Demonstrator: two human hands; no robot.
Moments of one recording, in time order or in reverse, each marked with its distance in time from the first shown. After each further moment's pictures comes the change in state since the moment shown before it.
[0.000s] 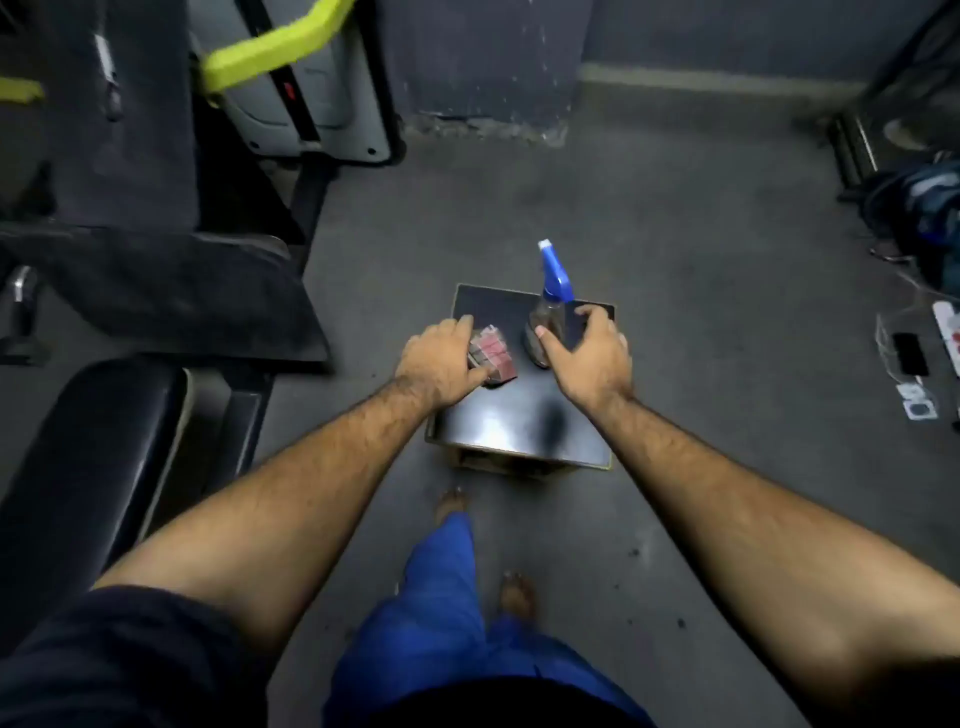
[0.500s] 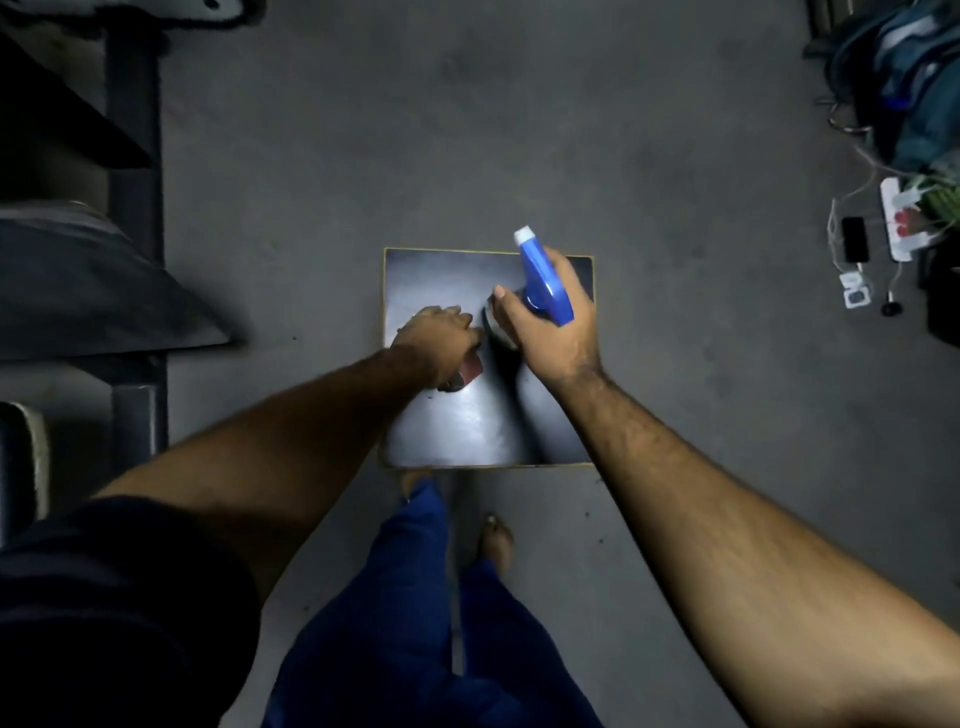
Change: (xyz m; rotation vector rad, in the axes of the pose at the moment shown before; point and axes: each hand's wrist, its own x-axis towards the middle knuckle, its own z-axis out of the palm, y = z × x) left_hand 0.182 -0.023 0.105 0.341 -0.358 0.570; right_hand 0.114 0.014 0.079 0.445 0.030 0.226
